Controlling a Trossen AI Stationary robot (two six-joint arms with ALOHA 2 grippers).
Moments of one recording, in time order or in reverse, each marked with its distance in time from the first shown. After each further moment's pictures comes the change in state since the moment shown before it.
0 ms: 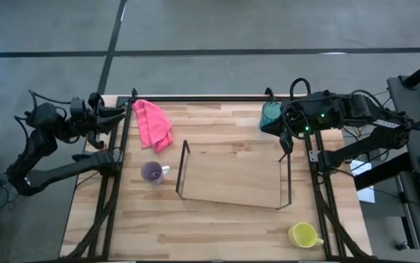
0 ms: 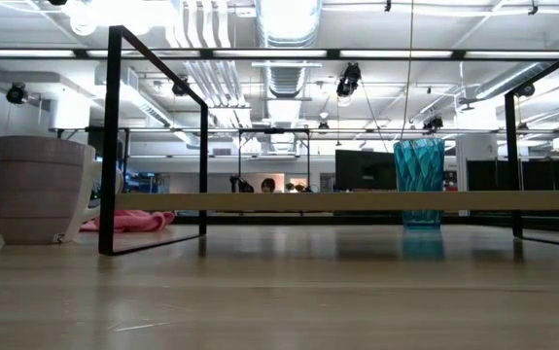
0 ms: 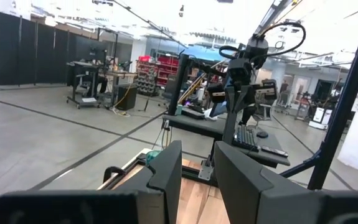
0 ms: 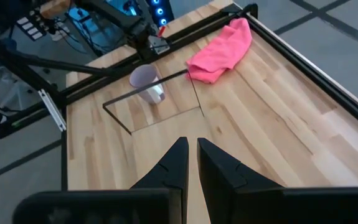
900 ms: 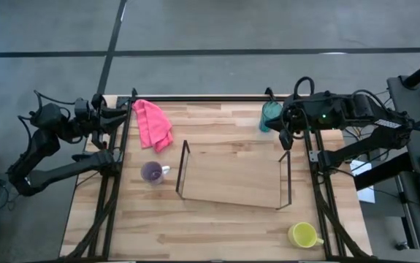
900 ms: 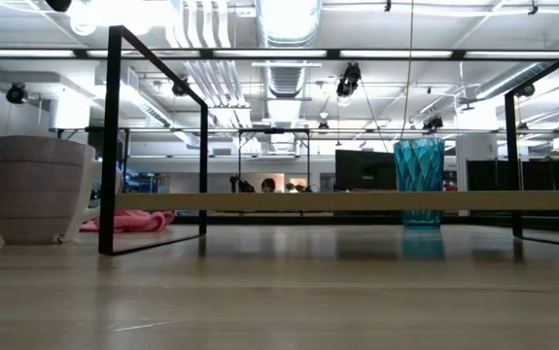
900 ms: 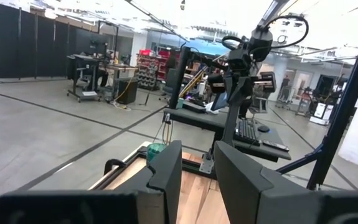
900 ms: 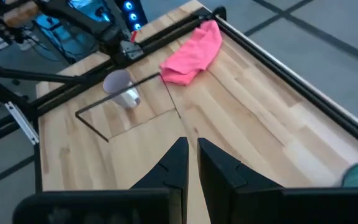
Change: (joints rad) left arm 0.000 -0.002 -0.028 -0.002 0.000 0.000; right arm 0.000 -0.010 0.000 -0.048 0.109 0.046
